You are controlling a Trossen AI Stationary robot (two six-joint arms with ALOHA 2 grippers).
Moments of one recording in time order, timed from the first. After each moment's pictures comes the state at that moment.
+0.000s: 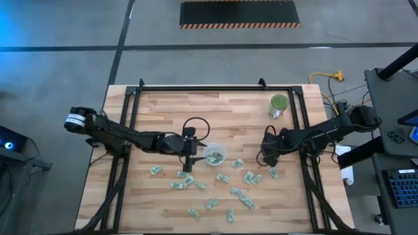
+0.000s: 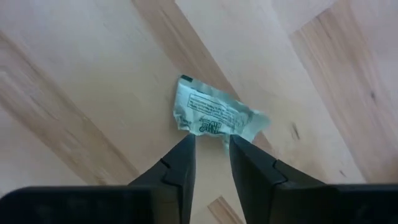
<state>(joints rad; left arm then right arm) -0.16 1.42 0.71 0.25 -0.19 0.11 0.17 1.26 0.54 -0.82 0.23 0.81</state>
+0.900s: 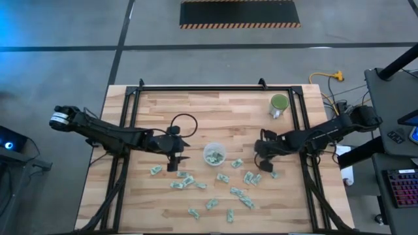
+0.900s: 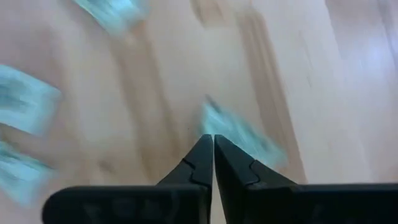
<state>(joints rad) -0.20 1.16 0.69 -0.20 -0.20 -0.10 0.20 1.25 0.52 -0.47 0.18 0.41</state>
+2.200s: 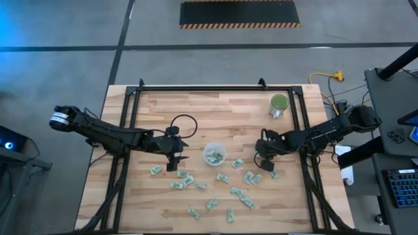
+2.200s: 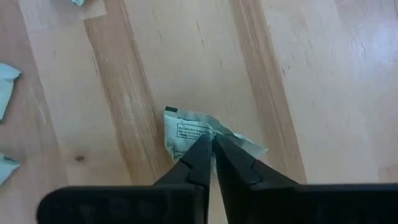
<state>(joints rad) -0.20 1.16 0.66 -0.20 -0.22 -0.10 0.17 1.27 0.48 -0.46 0.18 0.42</state>
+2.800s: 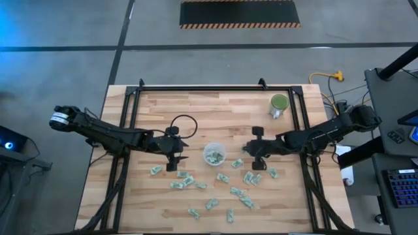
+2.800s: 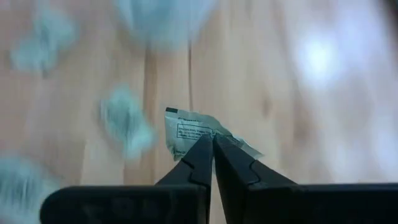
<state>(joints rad) -0.20 1.16 0.66 -0.20 -0.22 -0.10 0.22 1.27 0.59 -0.20 0.34 0.07</state>
